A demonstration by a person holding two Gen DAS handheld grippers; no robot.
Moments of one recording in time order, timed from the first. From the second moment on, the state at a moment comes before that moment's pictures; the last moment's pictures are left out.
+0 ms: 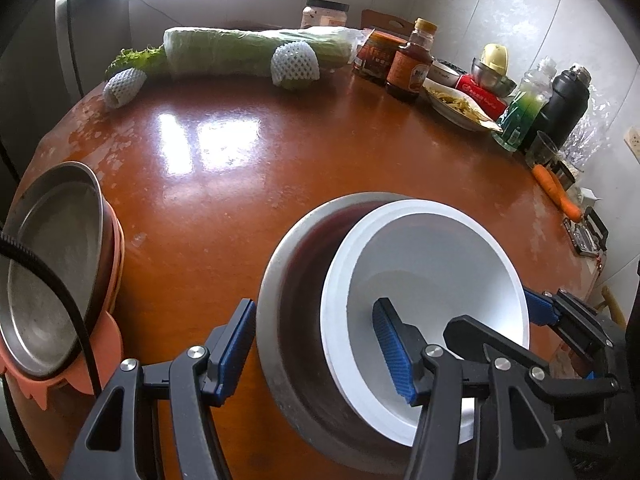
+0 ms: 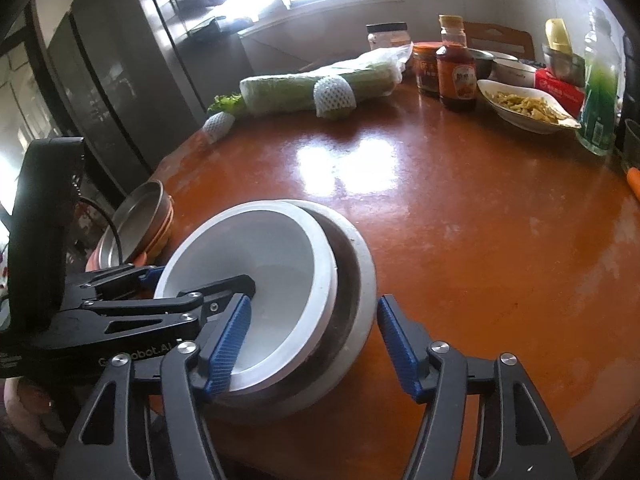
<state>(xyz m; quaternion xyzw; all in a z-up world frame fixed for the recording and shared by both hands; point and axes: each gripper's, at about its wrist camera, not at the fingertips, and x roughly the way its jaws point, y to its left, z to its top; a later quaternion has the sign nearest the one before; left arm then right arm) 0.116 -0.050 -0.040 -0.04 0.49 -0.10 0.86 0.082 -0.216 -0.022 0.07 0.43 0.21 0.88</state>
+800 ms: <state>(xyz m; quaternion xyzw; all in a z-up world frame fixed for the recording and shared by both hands) 0.095 -0.025 -0.003 -0.07 0.45 -0.11 0.88 0.072 -0.195 0.010 0.04 0.39 0.21 0.89</state>
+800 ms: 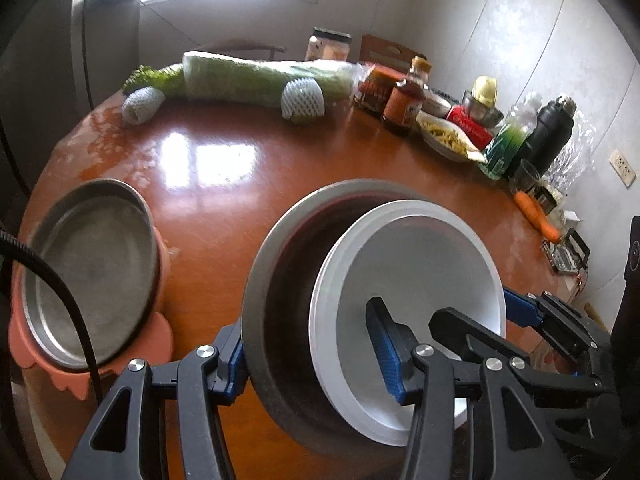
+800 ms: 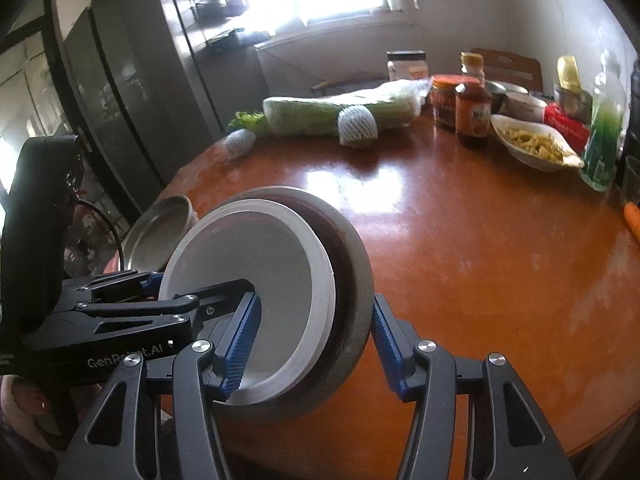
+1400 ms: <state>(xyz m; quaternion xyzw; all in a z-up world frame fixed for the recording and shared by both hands) 0.073 0.035 0.026 -0.10 0.40 -0.08 0.91 0.062 -0.135 0.042 0.01 0.36 0.25 0.90</state>
